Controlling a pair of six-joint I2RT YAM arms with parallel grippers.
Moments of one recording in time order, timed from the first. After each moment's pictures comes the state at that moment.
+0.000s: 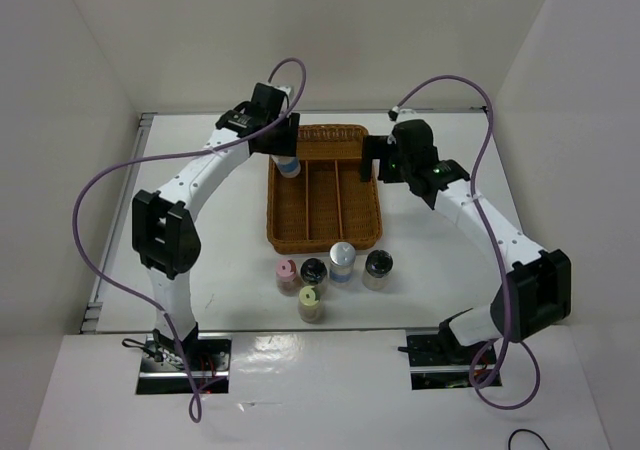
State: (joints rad) left arm -0.40 1.93 1.87 -0.72 -0.10 -0.24; right arm 0.39 1.42 1.22 -0.41 0.08 0.29
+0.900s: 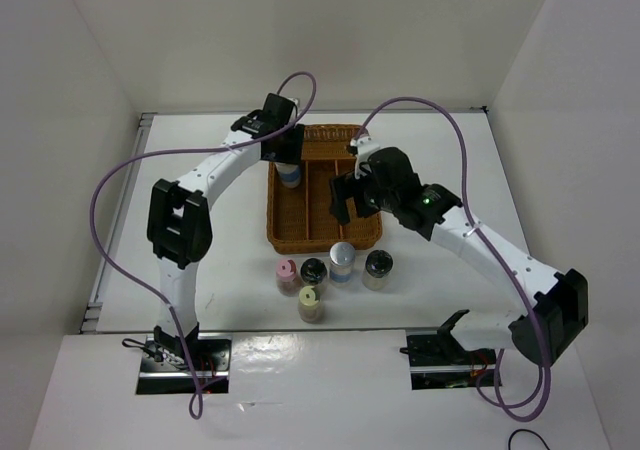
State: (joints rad) left arm -0.42 2.06 1.87 -0.68 -0.11 -0.24; right arm 0.65 1.28 1.14 -0.47 -0.03 0.18
